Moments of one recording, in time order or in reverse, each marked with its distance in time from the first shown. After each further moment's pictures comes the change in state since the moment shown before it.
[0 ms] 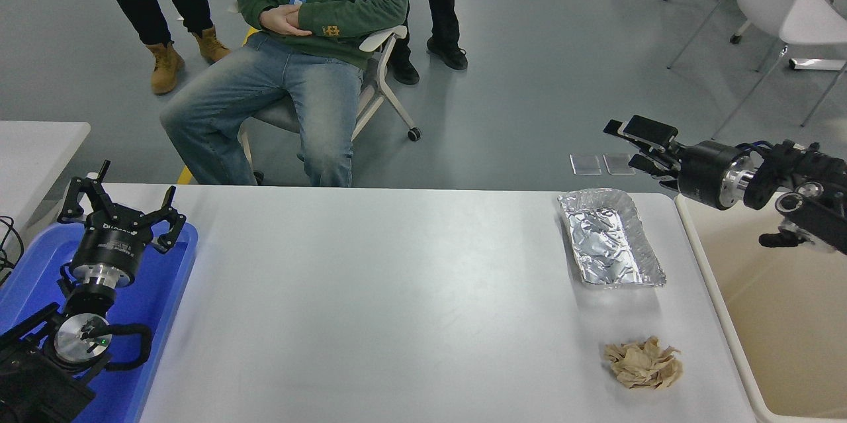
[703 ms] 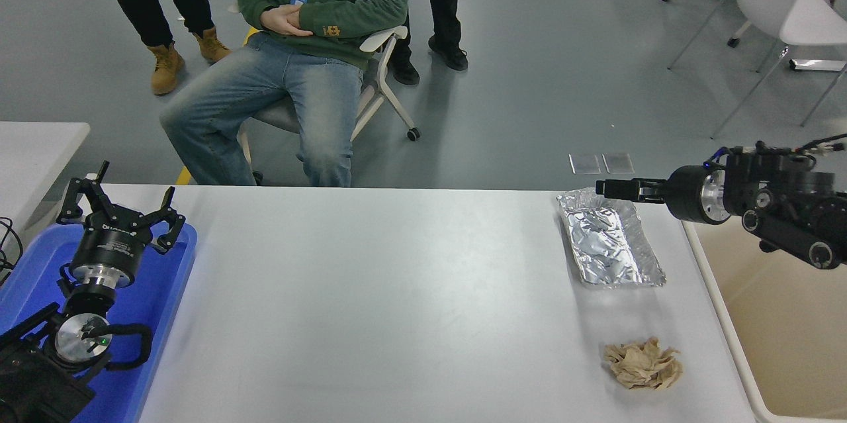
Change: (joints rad) left arm 0.000 0.000 0.000 0.000 0.000 0.000 0.000; right arm 0.168 0.174 -0.571 -0.221 -0.115 -0.156 0.001
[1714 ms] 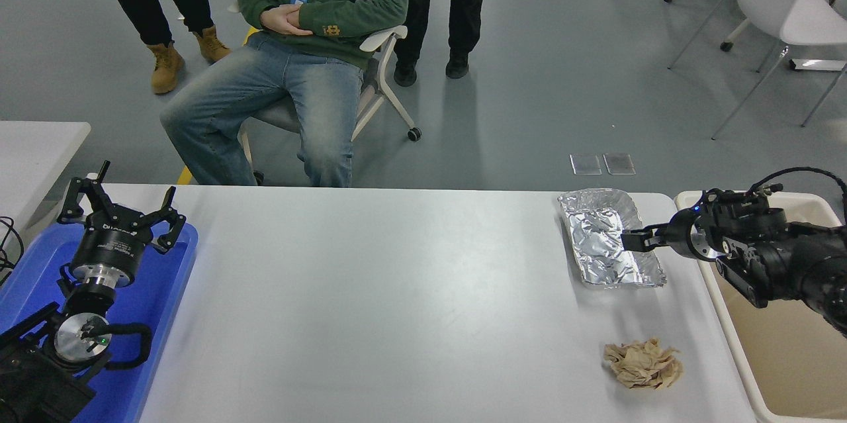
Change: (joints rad) left arm 0.000 0.000 0.000 0.000 0.000 0.000 0.000; right arm -0.172 0.233 -0.276 -0.447 0.093 0.000 0.002
